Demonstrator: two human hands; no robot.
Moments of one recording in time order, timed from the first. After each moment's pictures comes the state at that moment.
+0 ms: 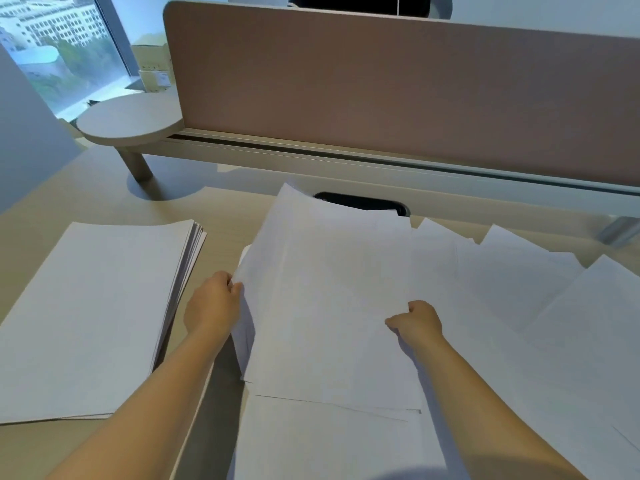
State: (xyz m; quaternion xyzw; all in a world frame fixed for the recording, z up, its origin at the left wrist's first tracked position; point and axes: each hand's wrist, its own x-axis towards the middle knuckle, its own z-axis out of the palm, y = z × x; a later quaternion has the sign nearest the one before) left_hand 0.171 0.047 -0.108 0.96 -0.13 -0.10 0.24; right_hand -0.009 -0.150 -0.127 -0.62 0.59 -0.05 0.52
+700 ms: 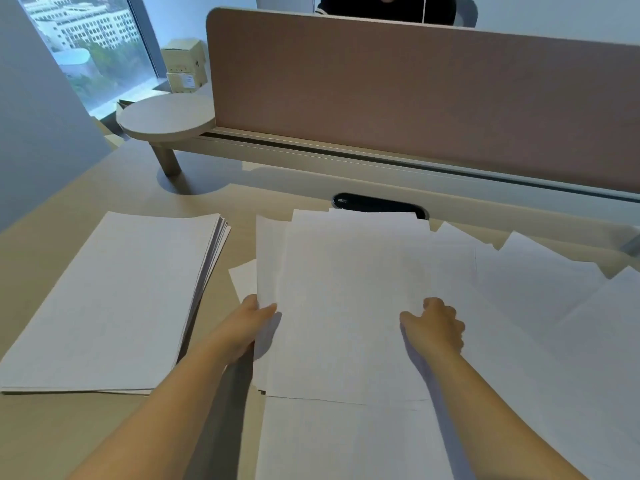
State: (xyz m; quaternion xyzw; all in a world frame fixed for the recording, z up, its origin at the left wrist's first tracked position) left_hand 0.148 0.068 -0.114 0.77 -0.03 -0.42 0.48; right_hand -0.010 -0.127 -0.108 -0.75 0.58 0.03 0.32
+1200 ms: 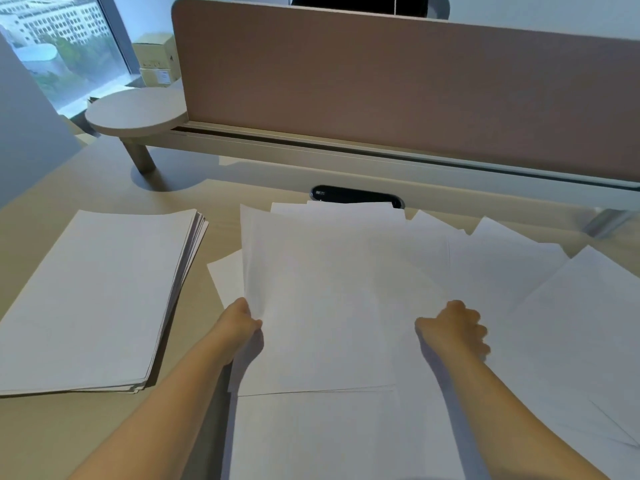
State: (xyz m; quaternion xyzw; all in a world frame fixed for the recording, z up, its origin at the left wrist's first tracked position) left_hand 0.129 0.057 -0.125 0.88 -0.07 -0.33 0.33; right_hand -0.055 -0.145 -0.102 -0.70 0.67 0.06 0.24
